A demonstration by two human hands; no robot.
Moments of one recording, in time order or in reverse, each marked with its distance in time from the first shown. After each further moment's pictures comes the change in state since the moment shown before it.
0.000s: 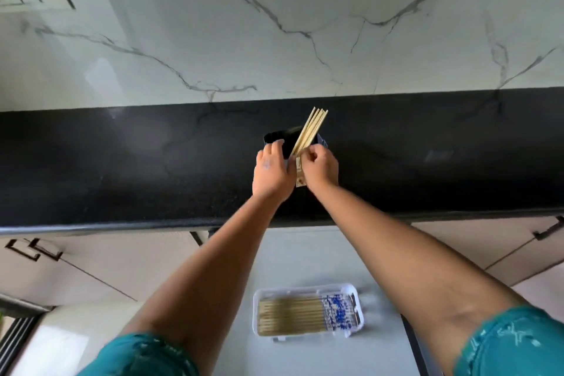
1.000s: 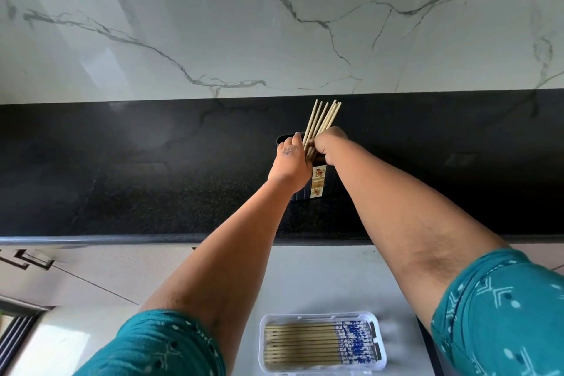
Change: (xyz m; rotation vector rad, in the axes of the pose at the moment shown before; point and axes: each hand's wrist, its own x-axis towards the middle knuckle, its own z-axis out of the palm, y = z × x) left_hand 0.073 -0.022 0.037 0.049 -0.275 -0.037; right_hand 0.121 -0.017 0.055 -0.011 -0.279 0.448
